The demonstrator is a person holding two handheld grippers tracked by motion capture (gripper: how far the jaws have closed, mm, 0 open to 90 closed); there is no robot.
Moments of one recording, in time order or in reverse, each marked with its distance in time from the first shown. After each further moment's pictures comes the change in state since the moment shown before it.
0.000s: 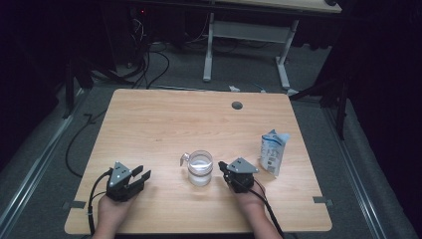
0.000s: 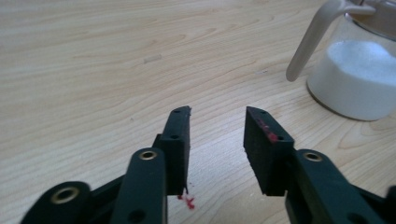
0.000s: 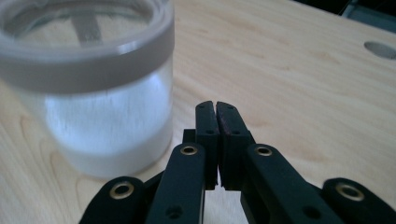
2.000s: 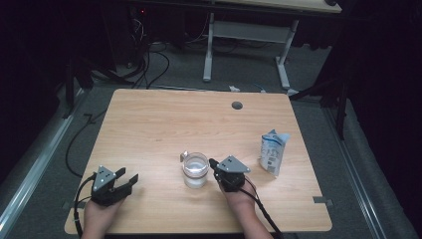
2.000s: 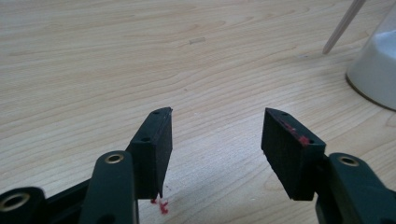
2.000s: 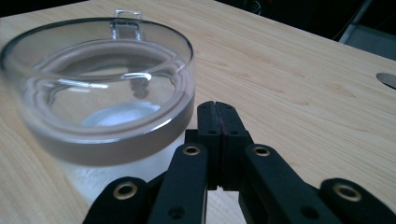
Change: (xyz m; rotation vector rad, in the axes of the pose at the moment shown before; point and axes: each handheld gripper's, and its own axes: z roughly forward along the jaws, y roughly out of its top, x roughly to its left) left arm 0.023 -0.019 -0.018 -0.013 0.100 -0.002; right arm 0.025 0.022 0.003 -0.051 0.010 -0.006
